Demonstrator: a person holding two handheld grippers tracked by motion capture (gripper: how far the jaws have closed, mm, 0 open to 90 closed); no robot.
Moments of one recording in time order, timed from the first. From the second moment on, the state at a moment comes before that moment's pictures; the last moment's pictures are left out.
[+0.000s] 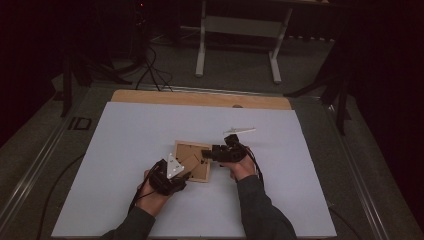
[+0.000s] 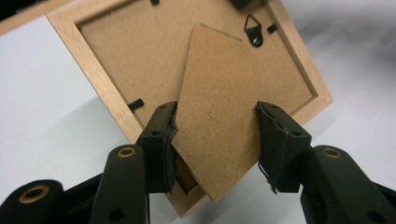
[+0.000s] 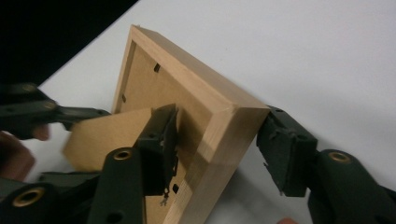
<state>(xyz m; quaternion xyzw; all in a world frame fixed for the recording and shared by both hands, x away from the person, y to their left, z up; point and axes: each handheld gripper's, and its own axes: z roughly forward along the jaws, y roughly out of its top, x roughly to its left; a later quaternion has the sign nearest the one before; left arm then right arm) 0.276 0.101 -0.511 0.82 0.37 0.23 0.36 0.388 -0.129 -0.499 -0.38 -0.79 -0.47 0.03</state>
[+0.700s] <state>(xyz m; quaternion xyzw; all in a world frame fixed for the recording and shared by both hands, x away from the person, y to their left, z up) 0.291 0.123 -0.502 0.80 0.42 0.04 0.42 0.371 -0.135 -0.483 -0.35 -0.80 -0.49 0.00</state>
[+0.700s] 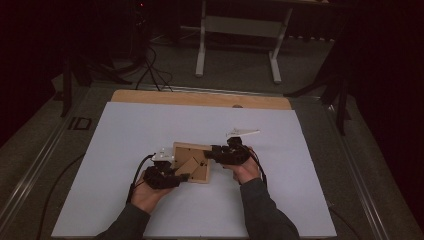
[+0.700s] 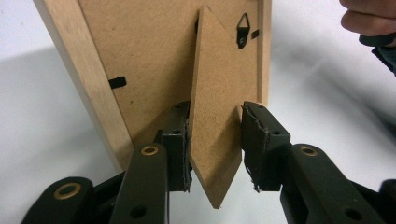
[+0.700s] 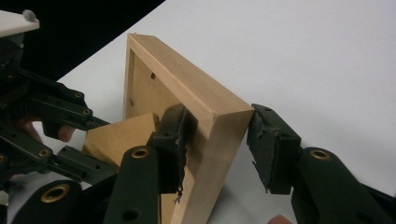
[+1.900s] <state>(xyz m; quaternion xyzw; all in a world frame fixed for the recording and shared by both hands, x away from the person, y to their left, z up) 0.318 0.089 -0.506 0.82 0.42 0.13 0.37 0.358 -0.137 -0.469 -0.34 -0.80 -0.47 -0.14</state>
